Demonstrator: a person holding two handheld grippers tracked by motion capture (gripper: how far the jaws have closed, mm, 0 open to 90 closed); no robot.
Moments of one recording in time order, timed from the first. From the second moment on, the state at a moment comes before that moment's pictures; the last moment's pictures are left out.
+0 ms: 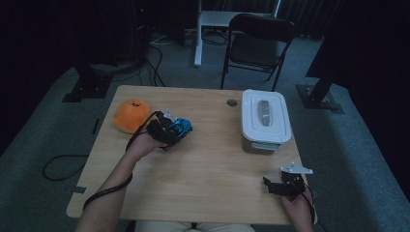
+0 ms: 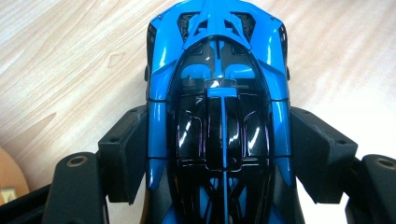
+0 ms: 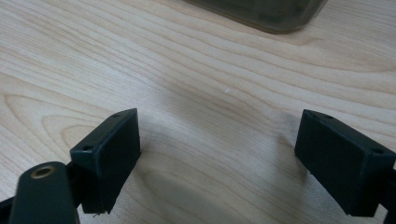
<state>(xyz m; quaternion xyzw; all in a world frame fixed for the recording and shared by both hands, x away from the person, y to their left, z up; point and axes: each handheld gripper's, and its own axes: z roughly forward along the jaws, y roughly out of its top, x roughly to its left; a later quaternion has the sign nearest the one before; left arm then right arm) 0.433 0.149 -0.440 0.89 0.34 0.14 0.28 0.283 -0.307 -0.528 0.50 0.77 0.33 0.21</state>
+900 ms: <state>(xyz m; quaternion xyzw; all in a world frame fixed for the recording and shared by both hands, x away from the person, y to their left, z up) 0.320 0.179 -0.468 0.92 0.26 0.11 0.26 0.283 -0.307 -0.528 0.50 0.77 0.33 0.21</state>
